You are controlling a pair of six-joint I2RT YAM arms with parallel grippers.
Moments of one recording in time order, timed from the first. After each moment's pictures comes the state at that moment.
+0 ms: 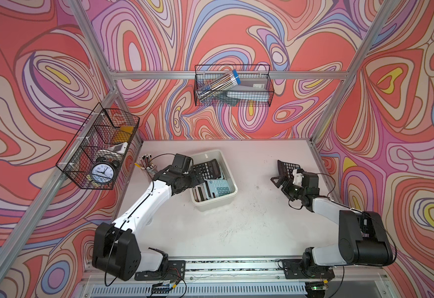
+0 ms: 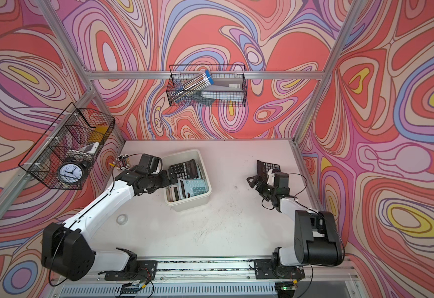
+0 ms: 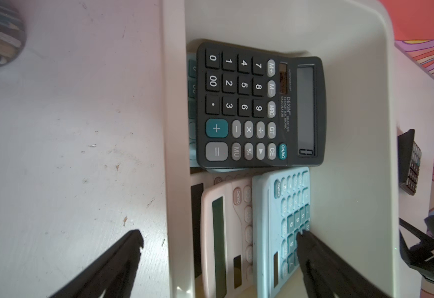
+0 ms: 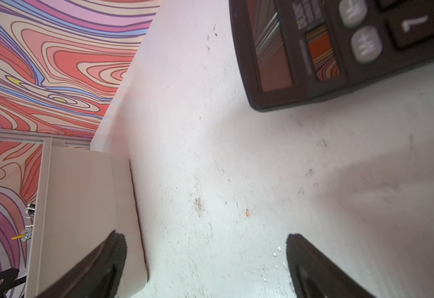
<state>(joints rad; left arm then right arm) -0.31 1.41 1.12 -0.68 0.04 -0.66 -0.07 1.42 0.61 0.12 -0.48 0.65</state>
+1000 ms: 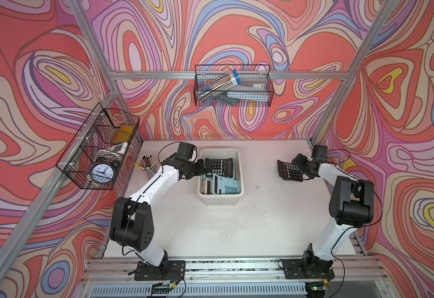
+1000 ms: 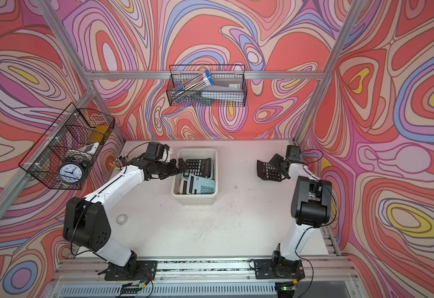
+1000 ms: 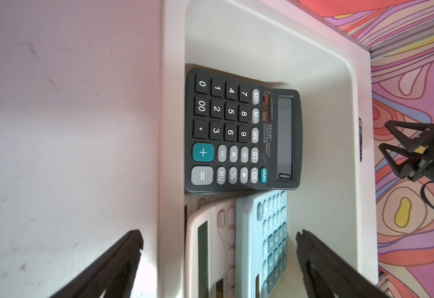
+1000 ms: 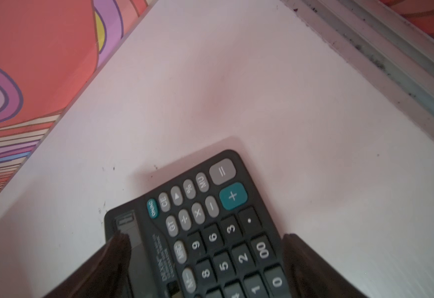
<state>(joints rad) -0.28 1.57 1.28 -0.58 0.24 -0.51 -0.24 1.92 1.31 -0.28 -0.12 0.47</state>
